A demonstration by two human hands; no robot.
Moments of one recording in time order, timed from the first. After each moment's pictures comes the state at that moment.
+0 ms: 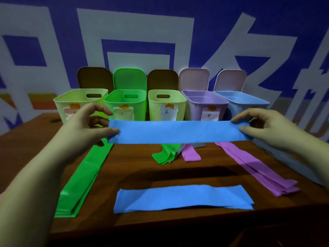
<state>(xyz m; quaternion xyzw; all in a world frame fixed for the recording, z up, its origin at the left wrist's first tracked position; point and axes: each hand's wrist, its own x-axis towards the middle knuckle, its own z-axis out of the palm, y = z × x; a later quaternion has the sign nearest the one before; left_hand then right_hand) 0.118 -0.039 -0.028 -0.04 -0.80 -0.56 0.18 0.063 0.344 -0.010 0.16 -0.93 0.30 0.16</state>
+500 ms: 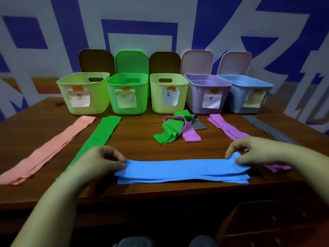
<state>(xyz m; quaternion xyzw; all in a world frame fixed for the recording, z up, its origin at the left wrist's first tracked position) 0.155 -0.026 -0.114 0.10 -0.88 -0.46 0.01 0.075 0.348 -0.081 0.14 -0.96 0.17 -0.16</state>
